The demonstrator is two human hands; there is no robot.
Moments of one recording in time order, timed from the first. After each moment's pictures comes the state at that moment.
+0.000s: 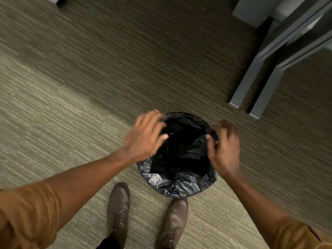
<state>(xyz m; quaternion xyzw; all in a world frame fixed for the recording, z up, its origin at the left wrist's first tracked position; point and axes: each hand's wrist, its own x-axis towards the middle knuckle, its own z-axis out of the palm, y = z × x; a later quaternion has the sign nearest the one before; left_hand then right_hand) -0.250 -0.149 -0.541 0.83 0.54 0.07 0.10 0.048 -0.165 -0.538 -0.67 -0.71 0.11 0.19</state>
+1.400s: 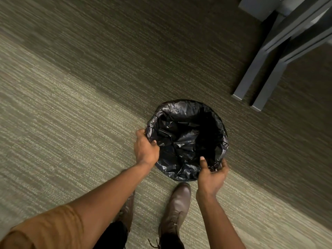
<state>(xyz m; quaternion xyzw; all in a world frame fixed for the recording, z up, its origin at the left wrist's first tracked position) -0.230 -0.233 -0.537 0.26 0.82 0.20 0.47 -0.043 -0.295 -0.536 -0.86 -0.12 0.36 0.34</state>
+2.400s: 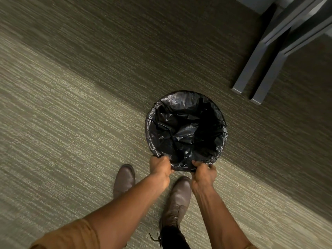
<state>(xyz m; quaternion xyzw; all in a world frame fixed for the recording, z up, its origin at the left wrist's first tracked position) -0.166 -0.300 -0.551 -0.11 0.75 0.23 0.61 -0.042 -0.310 -0.576 -0.77 0.14 0.46 0.42</state>
